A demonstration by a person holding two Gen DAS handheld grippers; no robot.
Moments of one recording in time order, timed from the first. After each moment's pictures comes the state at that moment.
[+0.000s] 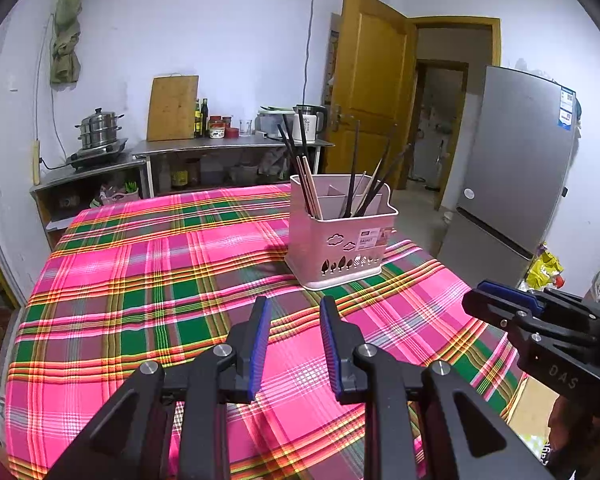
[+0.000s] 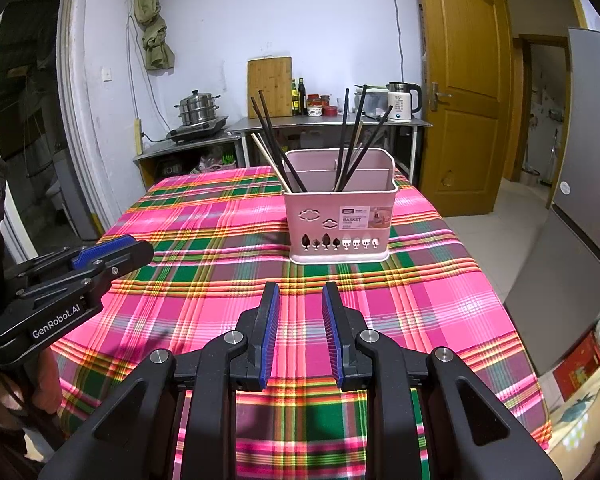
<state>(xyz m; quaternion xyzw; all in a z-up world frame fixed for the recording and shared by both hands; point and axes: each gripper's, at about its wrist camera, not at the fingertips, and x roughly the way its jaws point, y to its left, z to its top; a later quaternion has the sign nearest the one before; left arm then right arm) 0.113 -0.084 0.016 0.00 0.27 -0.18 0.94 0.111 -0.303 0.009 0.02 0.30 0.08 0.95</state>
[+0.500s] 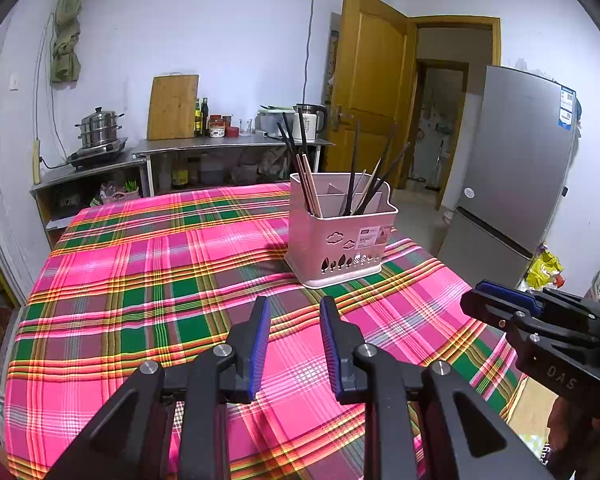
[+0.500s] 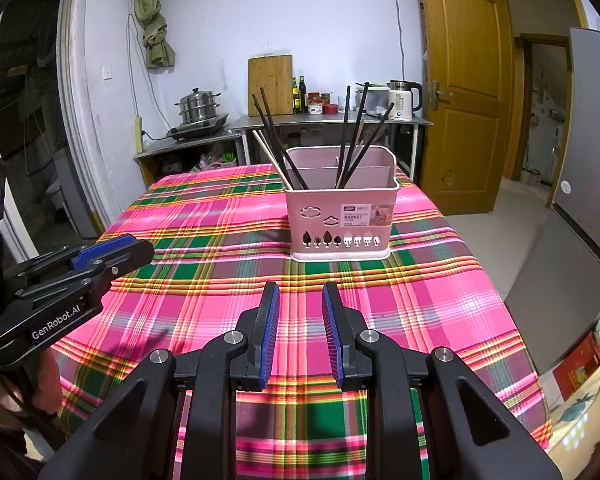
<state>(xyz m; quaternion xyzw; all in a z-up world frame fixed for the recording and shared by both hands) 0.111 -0.084 0.015 0.00 0.27 -0.18 0.94 0.112 -0.302 0.007 0.02 0.30 0.08 0.95</state>
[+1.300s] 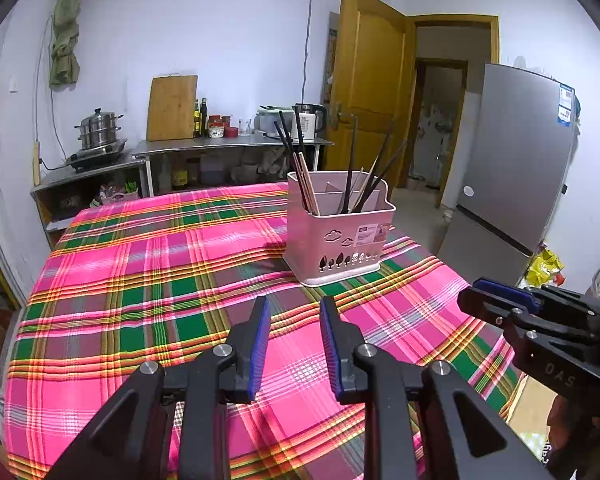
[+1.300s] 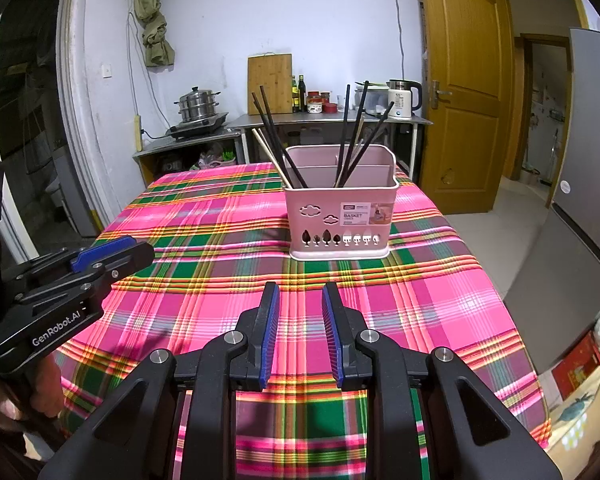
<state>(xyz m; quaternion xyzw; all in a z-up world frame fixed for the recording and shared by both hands) 0.107 -0.089 0.015 0.00 0.27 -0.18 0.95 0.113 -0.302 0.005 0.01 0.30 0.08 0.95</state>
